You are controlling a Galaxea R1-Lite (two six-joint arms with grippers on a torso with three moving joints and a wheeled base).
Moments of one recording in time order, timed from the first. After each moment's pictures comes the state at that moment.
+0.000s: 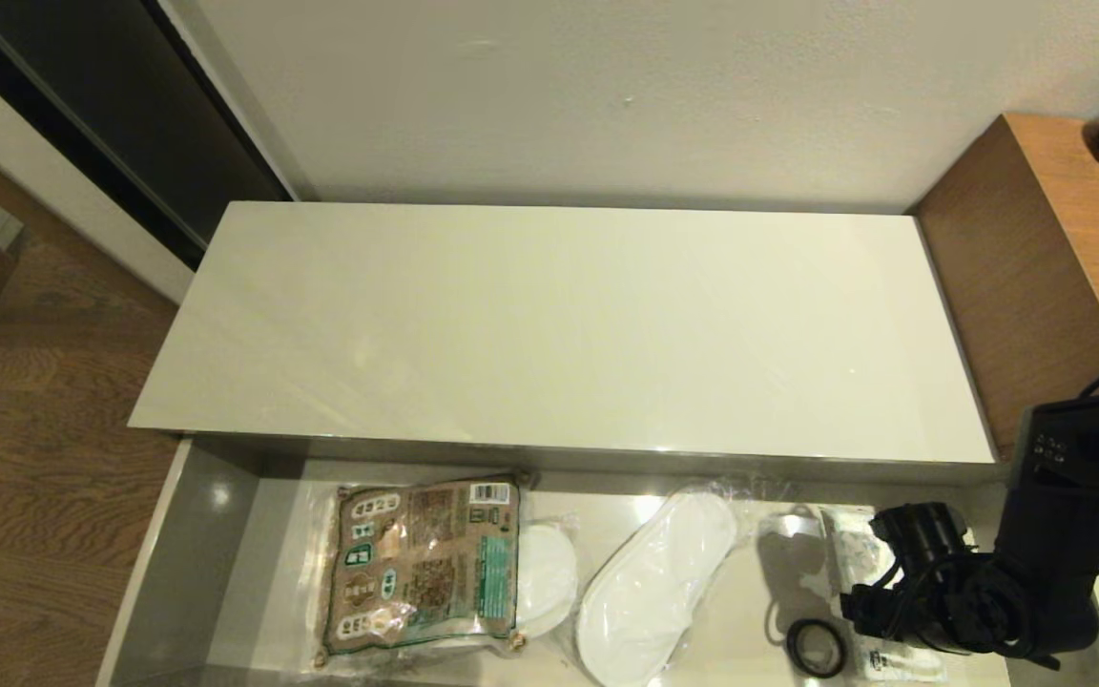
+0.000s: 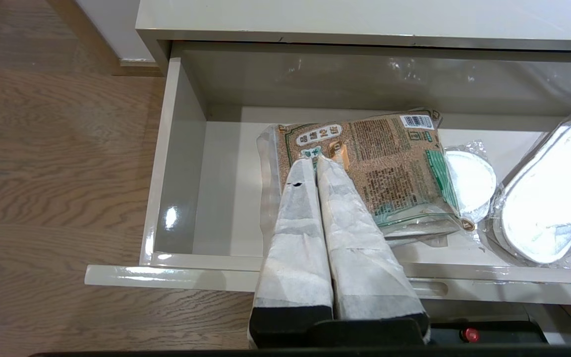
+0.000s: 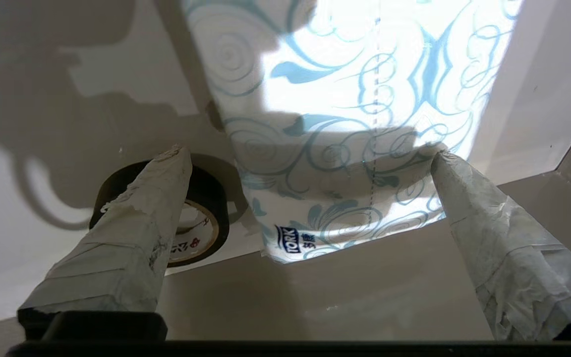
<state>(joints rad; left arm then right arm) 0.00 0.00 0.00 -0.01 -0.01 -0.01 0.03 2.38 -0.51 -0.78 -0.23 0.25</state>
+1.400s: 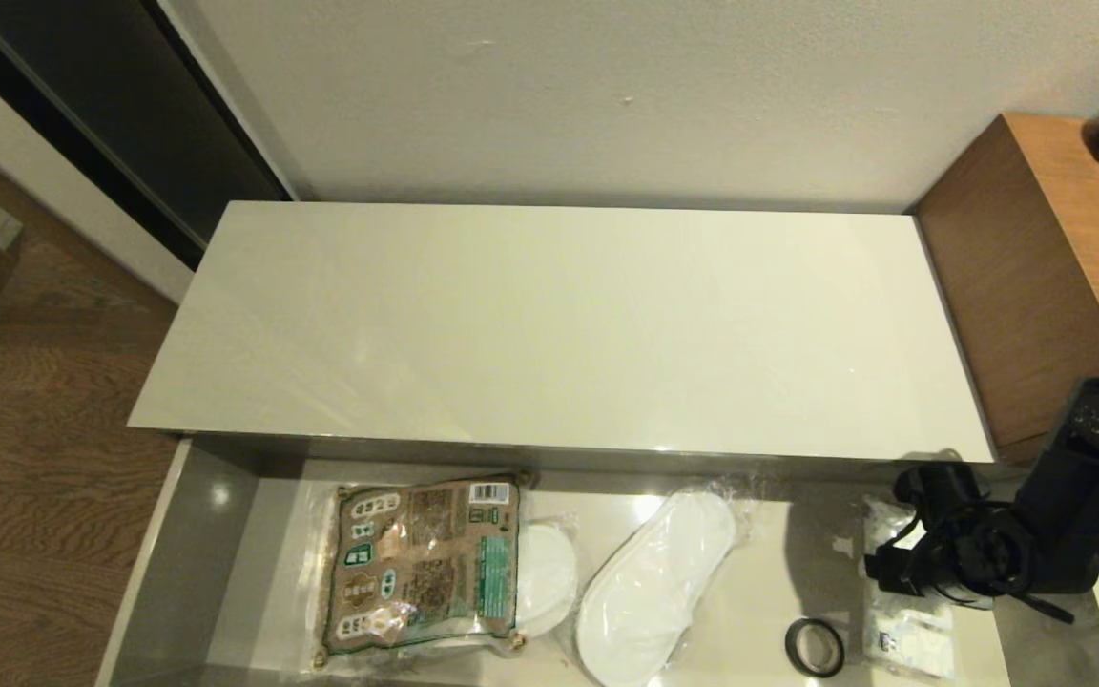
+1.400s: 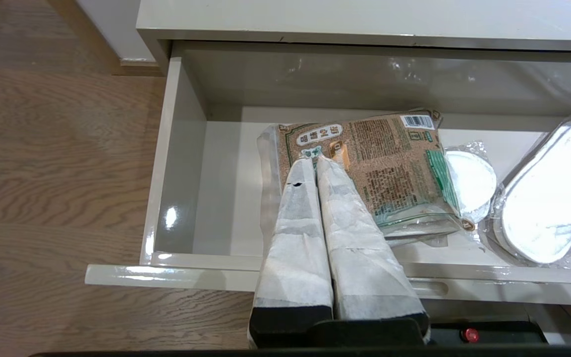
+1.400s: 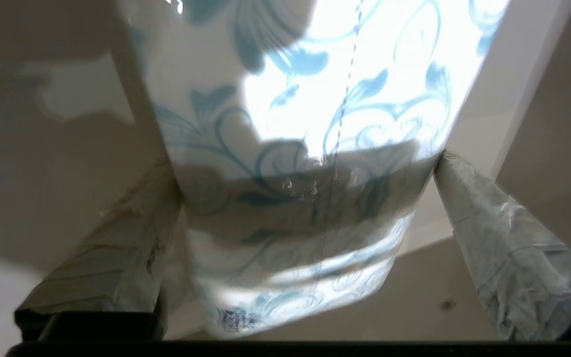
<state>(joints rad) 0.00 0.00 0.00 -0.01 -0.01 -0.01 -0.11 2.38 -0.76 -0.55 -0.24 0.14</state>
